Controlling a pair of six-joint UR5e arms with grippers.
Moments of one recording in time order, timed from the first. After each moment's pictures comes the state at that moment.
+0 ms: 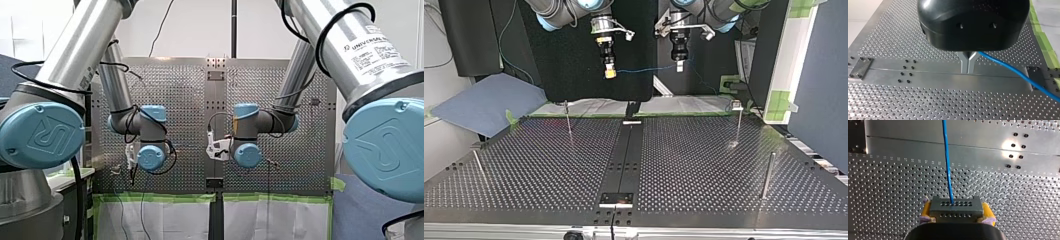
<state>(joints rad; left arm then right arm) -0.55 -1.99 -2.39 -1.89 -2.15 -1.63 2.37 -1.00 2.02 -1.04 1.83 1.47</state>
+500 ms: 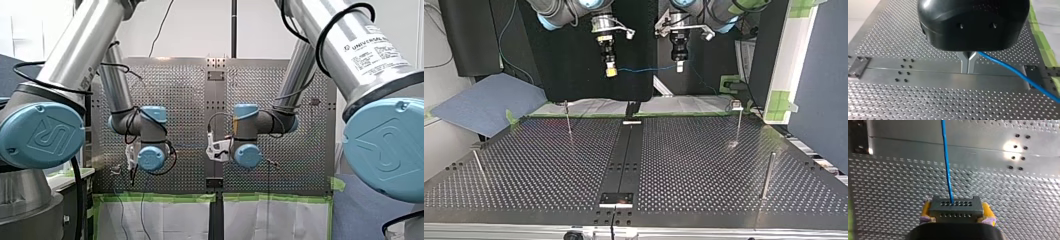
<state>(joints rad) -0.54 -2.01 -2.38 -1.89 -2.16 -1.62 2.38 -1.00 2.02 -1.03 1.83 1.47</state>
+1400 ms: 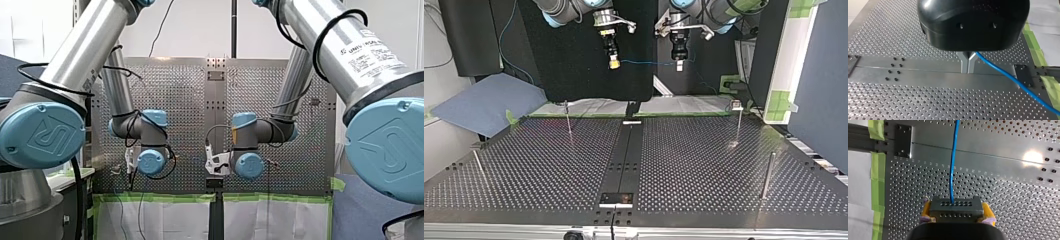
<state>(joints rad) -0.54 -2.04 -2.38 -1.89 -2.16 -1.62 2.39 -0.94 2.04 -0.99 1.83 1.47</state>
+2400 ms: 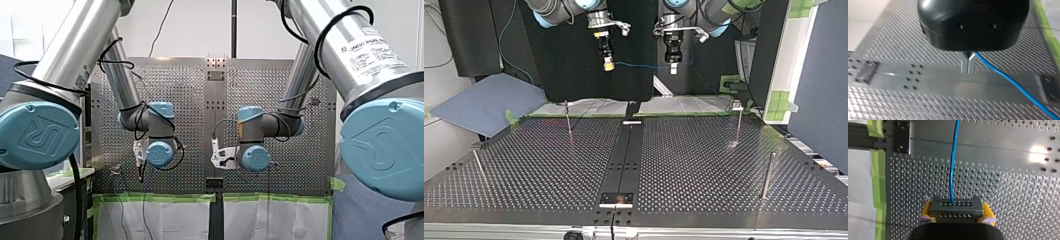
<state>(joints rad) -0.61 -1.98 -2.32 -1.96 -2.20 -1.66 2.34 -1.00 2.06 -0.93 1.78 1.53</state>
